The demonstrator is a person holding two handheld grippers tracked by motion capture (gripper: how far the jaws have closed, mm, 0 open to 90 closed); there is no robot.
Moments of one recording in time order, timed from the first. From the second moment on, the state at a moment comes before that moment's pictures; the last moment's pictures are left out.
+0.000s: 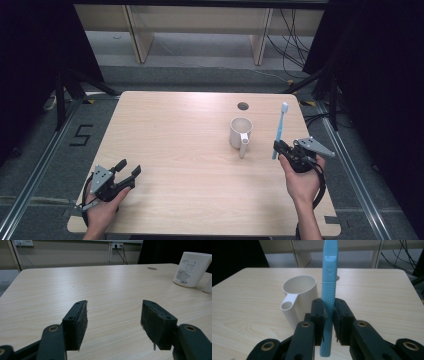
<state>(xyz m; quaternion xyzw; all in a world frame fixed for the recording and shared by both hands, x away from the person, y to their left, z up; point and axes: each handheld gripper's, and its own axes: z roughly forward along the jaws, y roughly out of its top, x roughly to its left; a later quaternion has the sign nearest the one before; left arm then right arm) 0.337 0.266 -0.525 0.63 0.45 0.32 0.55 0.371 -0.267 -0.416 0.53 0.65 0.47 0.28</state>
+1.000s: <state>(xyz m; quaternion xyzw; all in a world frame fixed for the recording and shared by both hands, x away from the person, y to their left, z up) 0.336 0.266 -0.524 0.63 0.45 0.32 0.54 0.383 -0.249 -0.400 0.50 0.62 0.52 0.32</state>
